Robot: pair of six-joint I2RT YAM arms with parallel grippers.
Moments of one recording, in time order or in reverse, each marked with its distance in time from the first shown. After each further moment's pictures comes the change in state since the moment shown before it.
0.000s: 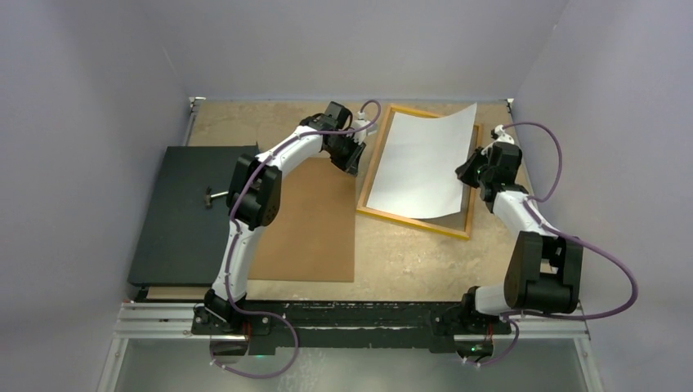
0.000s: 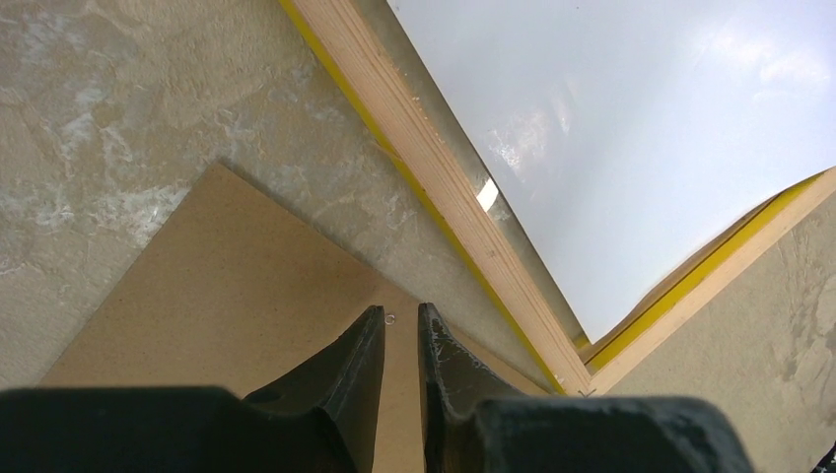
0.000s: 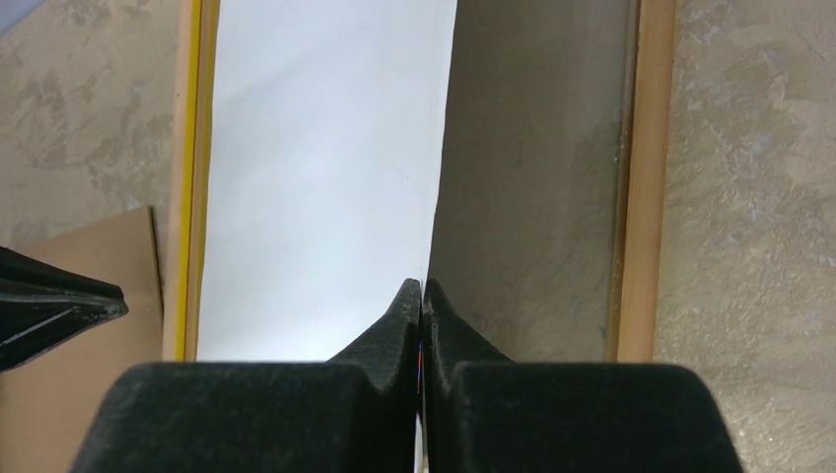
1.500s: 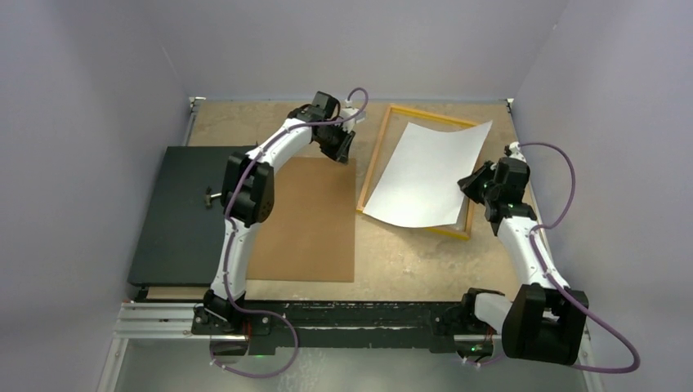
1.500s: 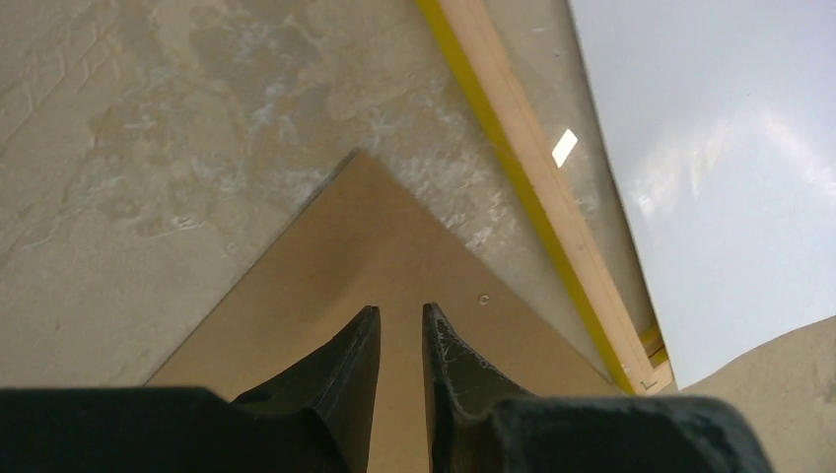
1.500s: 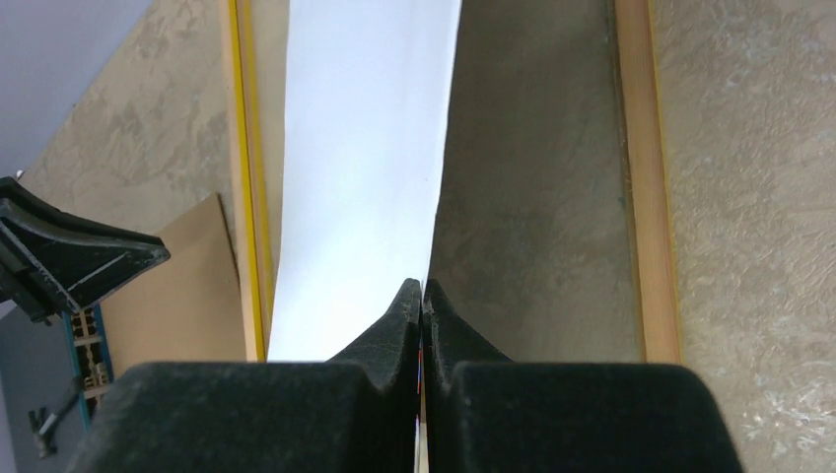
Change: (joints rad) left arm 0.057 0.000 0.056 -0.014 -0.031 0.011; right arm 0.000 -0.289 -0.116 -0.172 0.024 0.201
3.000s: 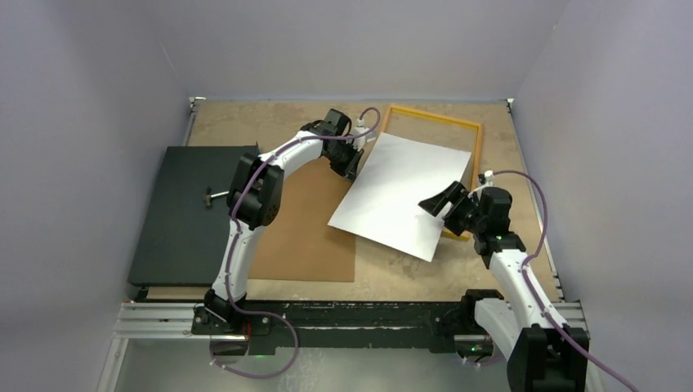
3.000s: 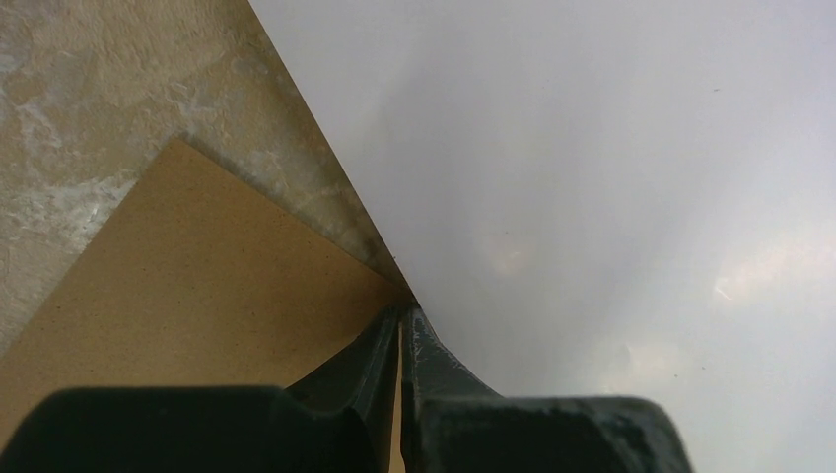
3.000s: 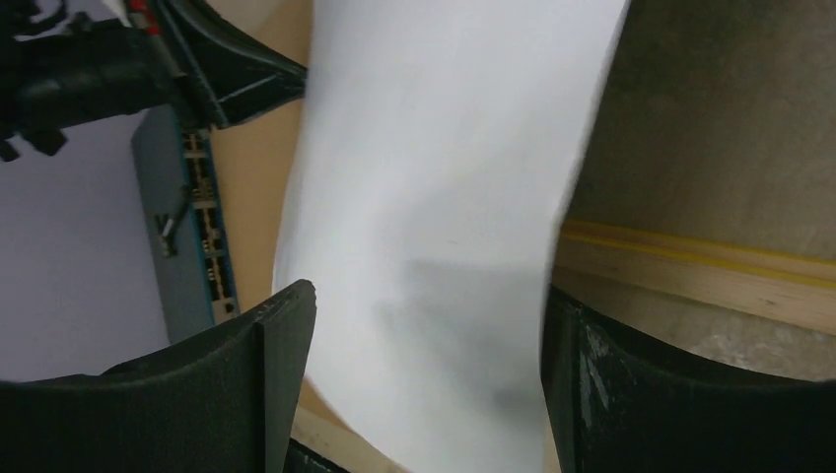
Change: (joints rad) left arm -0.056 0.007 -0.134 0.071 0.062 -0.005; right arm 0.123 -0.212 -0.266 0.001 -0.238 0.163
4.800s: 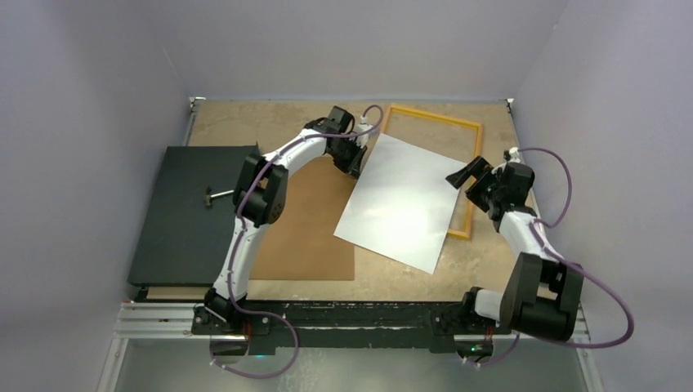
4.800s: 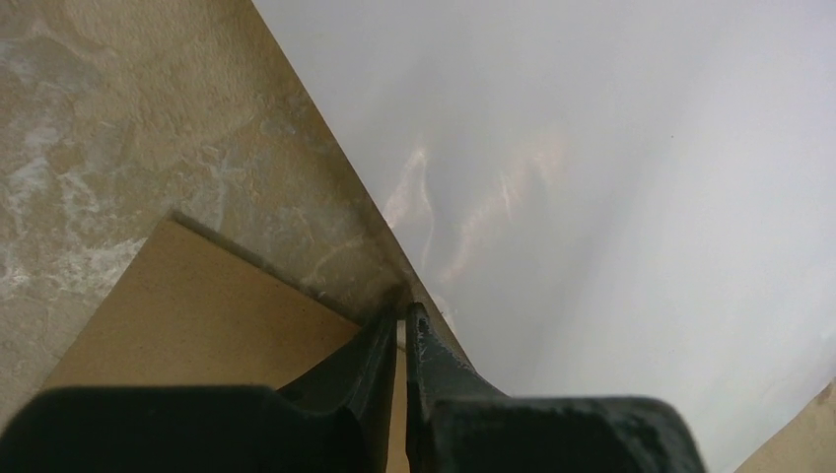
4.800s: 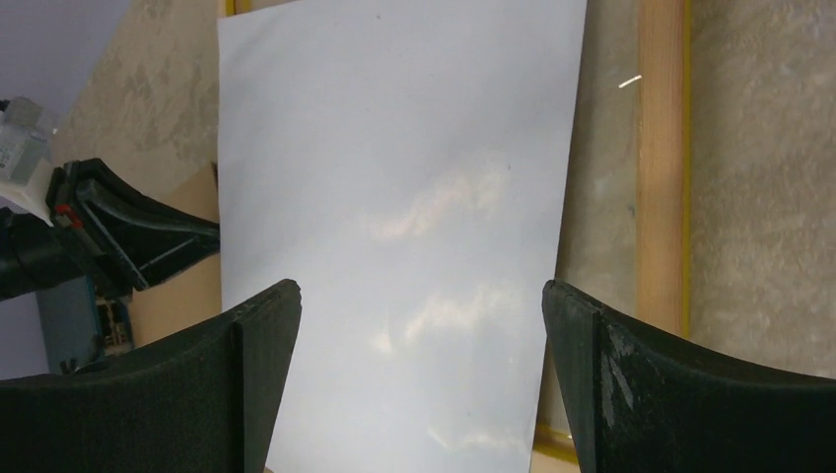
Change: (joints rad) left arm -0.002 0.075 0.114 -0.017 -0.012 0.005; right arm -0.237 0.401 0.238 0.191 0.012 -0.197
